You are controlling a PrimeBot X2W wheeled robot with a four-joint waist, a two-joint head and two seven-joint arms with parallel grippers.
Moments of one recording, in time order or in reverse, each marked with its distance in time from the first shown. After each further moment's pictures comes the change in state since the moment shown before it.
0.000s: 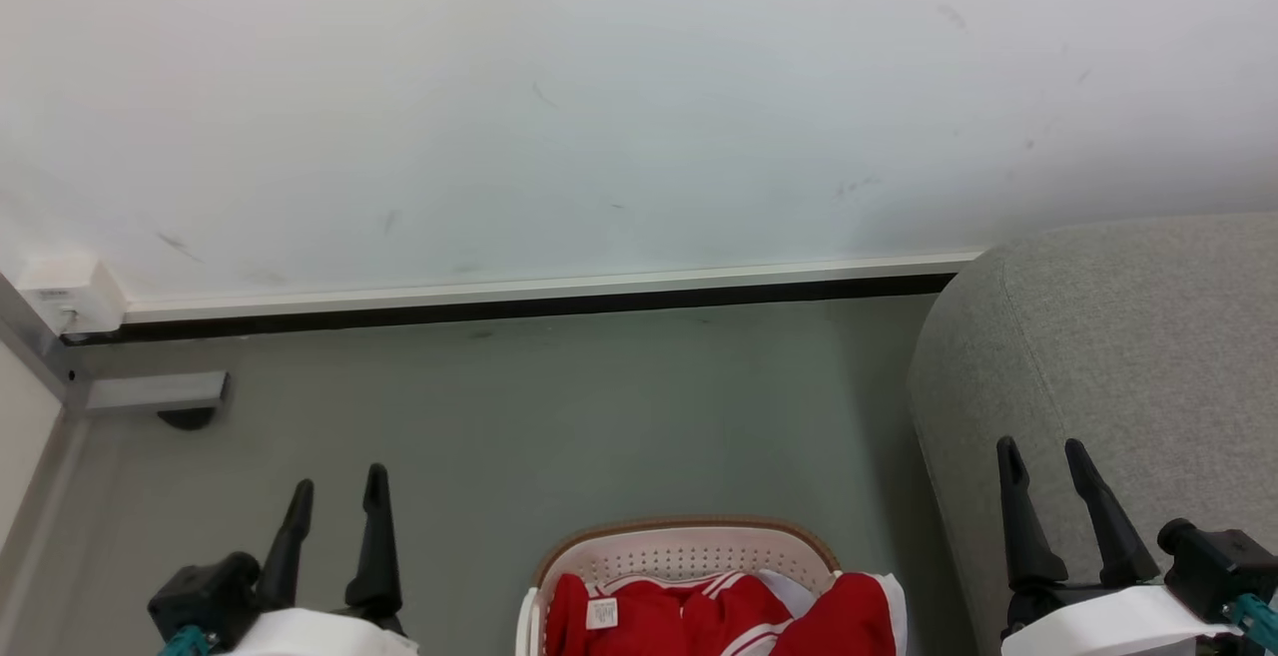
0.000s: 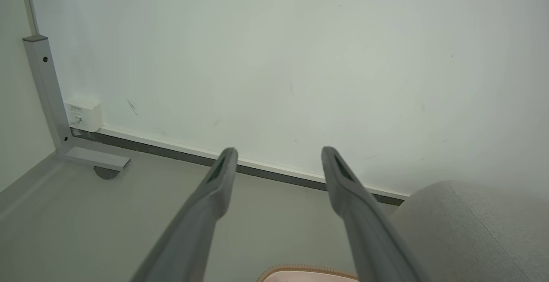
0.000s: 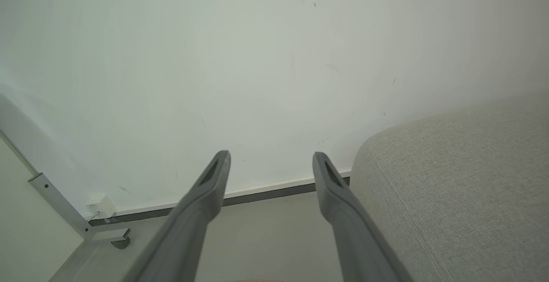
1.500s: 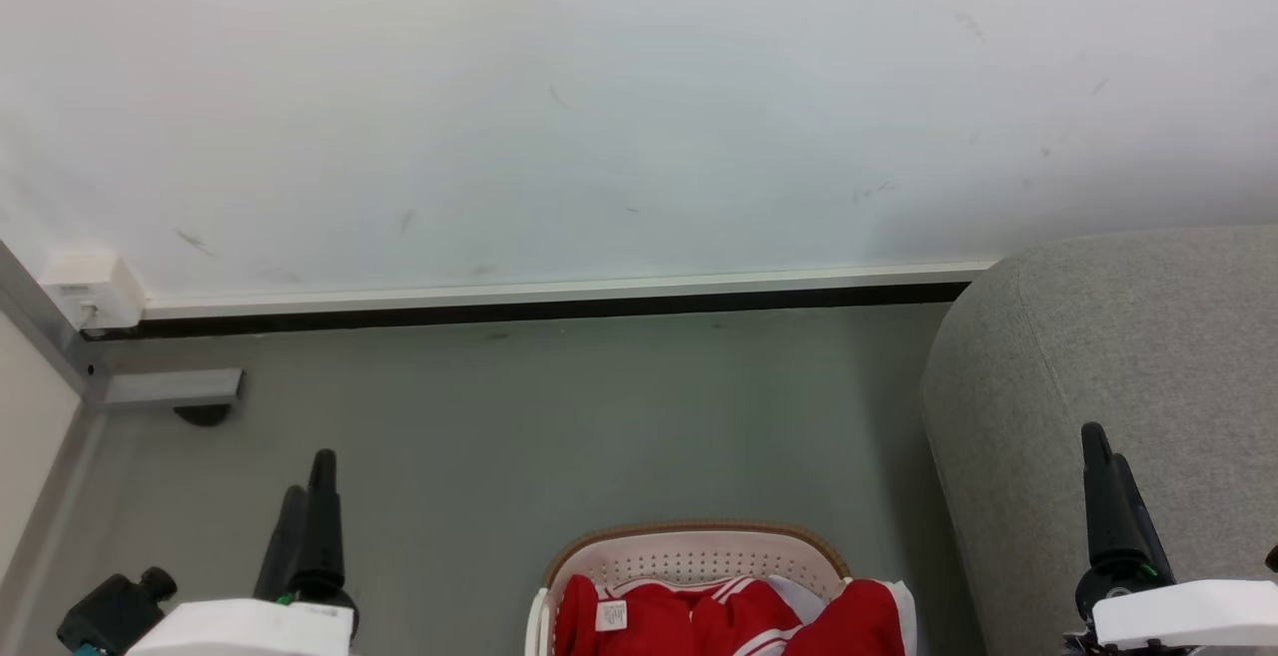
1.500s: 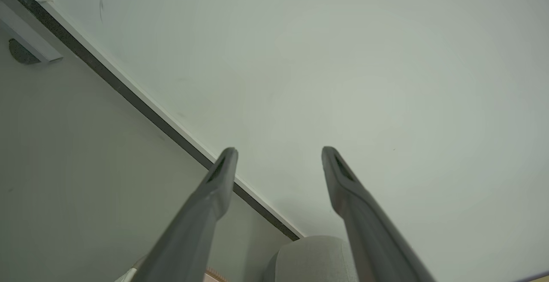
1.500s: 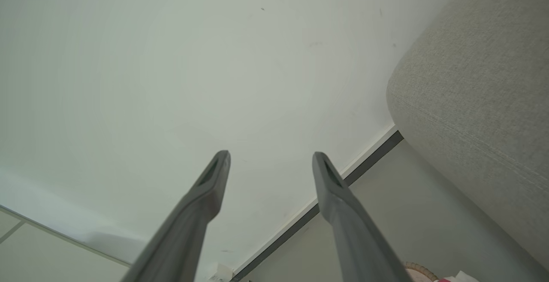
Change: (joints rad) left arm -0.019 -0.028 0.098 -0.002 -0.593 -0.092 0.123; right arm 0.026 0.000 -0.066 -0.075 0.664 0.000 0.123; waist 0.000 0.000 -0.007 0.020
